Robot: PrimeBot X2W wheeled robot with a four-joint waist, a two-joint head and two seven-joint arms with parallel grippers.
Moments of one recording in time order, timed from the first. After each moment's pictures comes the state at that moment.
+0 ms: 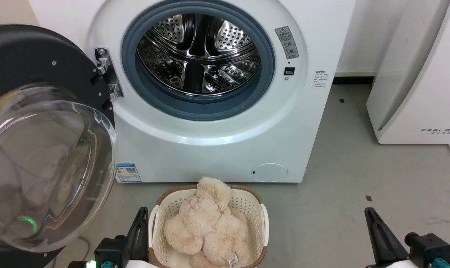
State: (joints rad) left arm 0.06 0.08 -0.11 0.15 -0.12 0.07 -0.22; right arm 0.13 -0.05 -0.04 -0.01 0.07 0.13 -0.09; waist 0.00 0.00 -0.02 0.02
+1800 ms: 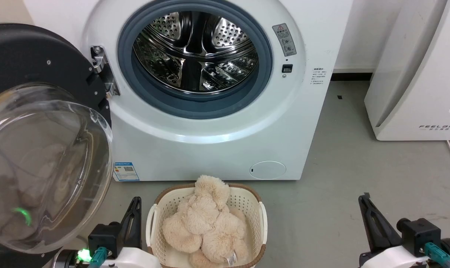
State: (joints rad) left arm 0.04 0.07 -0.06 0.08 -0.06 0.03 -0.11; right arm 0.07 -0.05 -0.02 -0.01 0.03 0.13 -0.05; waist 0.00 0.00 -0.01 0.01
